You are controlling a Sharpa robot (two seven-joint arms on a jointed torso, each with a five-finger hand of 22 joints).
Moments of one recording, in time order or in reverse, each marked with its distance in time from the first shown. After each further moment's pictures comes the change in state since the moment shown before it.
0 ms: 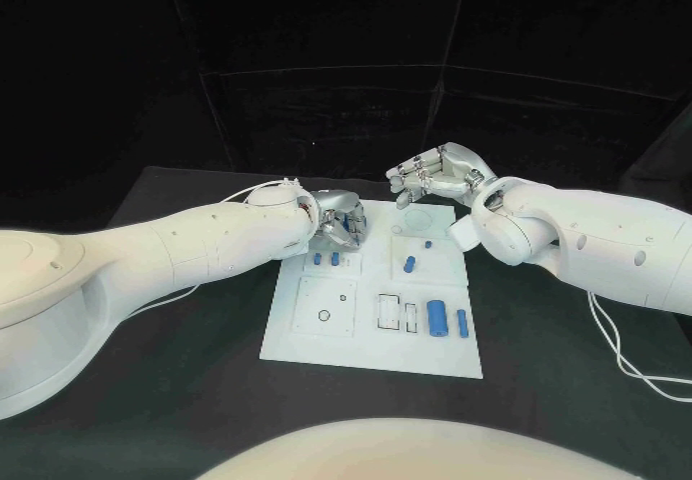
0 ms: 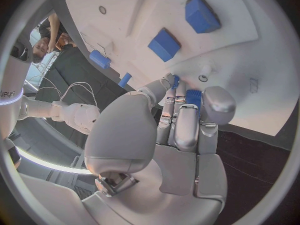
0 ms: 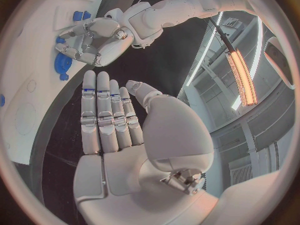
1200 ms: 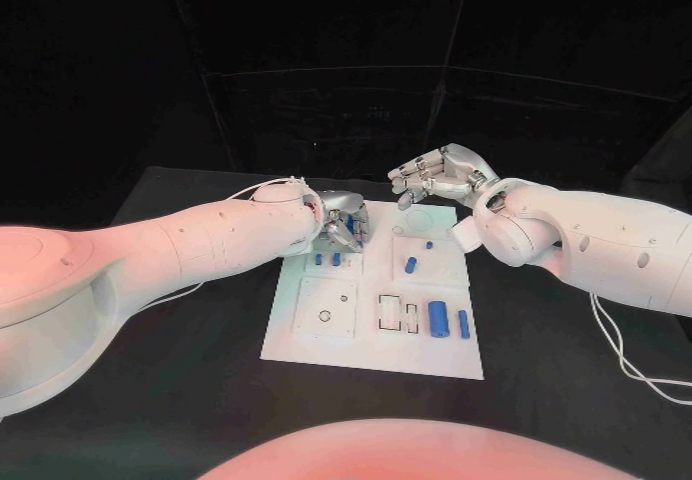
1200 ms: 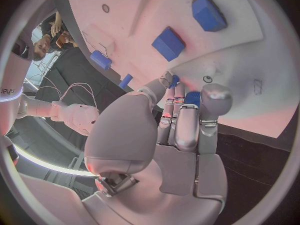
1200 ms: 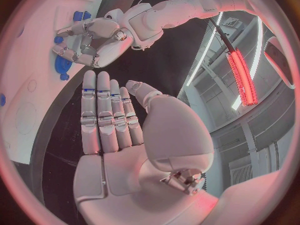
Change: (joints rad) left arm 0.007 0.023 0.000 -0.019 0.000 0.047 -0.010; left_hand -0.027 -0.042 -0.101 0.048 0.001 -0.085 0.000 0.031 0.029 -0.124 0.008 0.062 -0.001 -0.002 0.009 0.000 0.037 0.015 -0.009 0.009 -0.066 -0.055; right arm 0.000 -0.003 0.000 0.003 0.000 0.000 -0.001; right_hand 0.000 0.000 0.000 0.000 0.000 0.000 0.000 0.000 0.000 0.000 0.000 0.000 0.000 0.004 -0.004 0.000 0.000 0.000 0.000 0.000 0.000 0.001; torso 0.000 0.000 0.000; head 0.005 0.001
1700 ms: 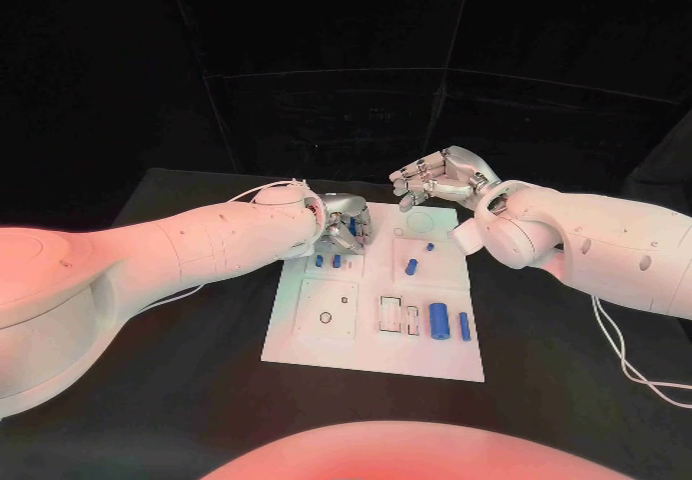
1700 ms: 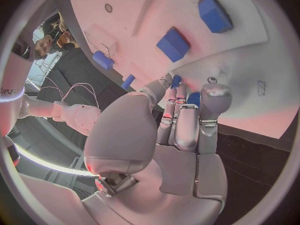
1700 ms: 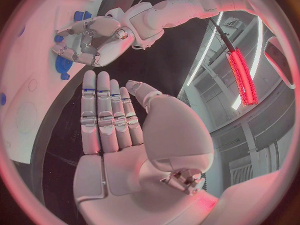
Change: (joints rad) left arm 0.001 -0.007 -0.001 0.015 -0.002 -0.003 0.012; left_hand -0.009 -0.018 -0.025 0.008 0.000 -0.015 0.000 0.004 0.010 -0.011 0.004 0.017 0.003 0.000 0.000 0.000 0.005 0.000 -0.007 -0.001 -0.019 -0.014; right arm 0.000 -0.001 0.000 0.000 0.000 0.000 -0.001; right_hand 0.000 0.000 0.000 0.000 0.000 0.000 0.000 0.000 0.000 0.000 0.000 0.000 0.001 0.000 0.000 0.000 0.001 0.000 0.000 0.000 0.000 0.000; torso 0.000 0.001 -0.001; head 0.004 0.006
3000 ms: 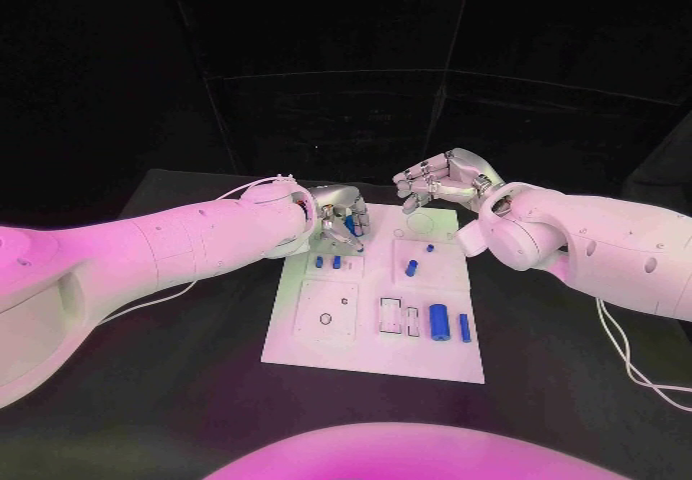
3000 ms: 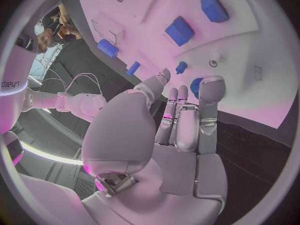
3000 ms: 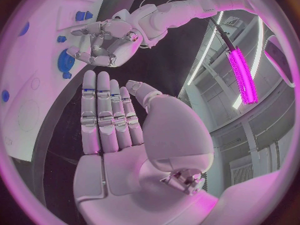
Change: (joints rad) left arm 0.023 -0.073 0.004 0.091 0.064 -0.063 0.005; left_hand -0.009 -0.044 0.007 0.009 0.000 -0.048 0.006 0.030 0.038 -0.059 0.002 0.050 0.043 -0.003 0.004 0.020 0.055 0.015 -0.036 0.008 -0.087 -0.059; right arm 0.000 -0.011 0.000 0.003 0.005 0.007 -0.004; right_hand 0.000 0.000 0.000 0.000 0.000 0.004 -0.004 0.004 0.000 0.004 -0.004 0.000 0.001 0.000 0.000 0.000 0.001 0.000 0.000 0.000 0.004 0.002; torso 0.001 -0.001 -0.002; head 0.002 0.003
